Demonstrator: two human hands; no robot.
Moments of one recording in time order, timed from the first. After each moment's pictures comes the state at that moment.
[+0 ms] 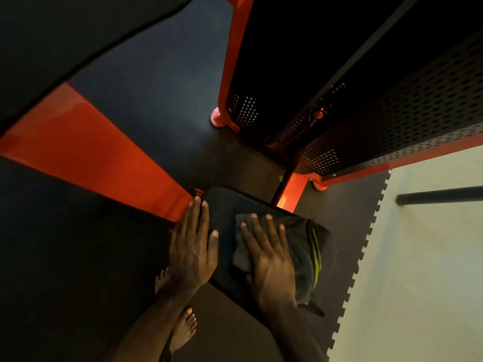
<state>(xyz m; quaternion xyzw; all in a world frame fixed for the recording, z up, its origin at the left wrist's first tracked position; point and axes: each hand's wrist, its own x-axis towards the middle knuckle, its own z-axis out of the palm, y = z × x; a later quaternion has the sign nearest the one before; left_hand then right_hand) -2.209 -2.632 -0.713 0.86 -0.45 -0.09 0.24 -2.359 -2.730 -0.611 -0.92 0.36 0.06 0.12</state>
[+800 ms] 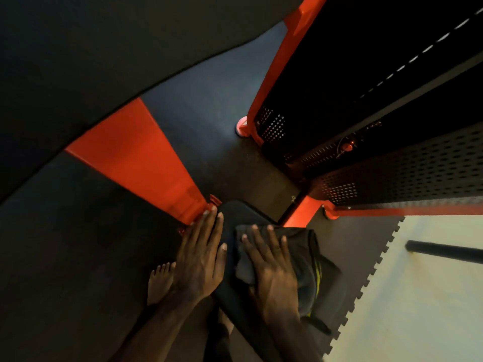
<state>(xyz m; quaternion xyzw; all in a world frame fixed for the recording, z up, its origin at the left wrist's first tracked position) -2.207 -2.635 -0.711 0.85 -0.44 -0.11 0.26 -2.343 -2.758 -0.618 -0.94 0.27 0.11 0.15</state>
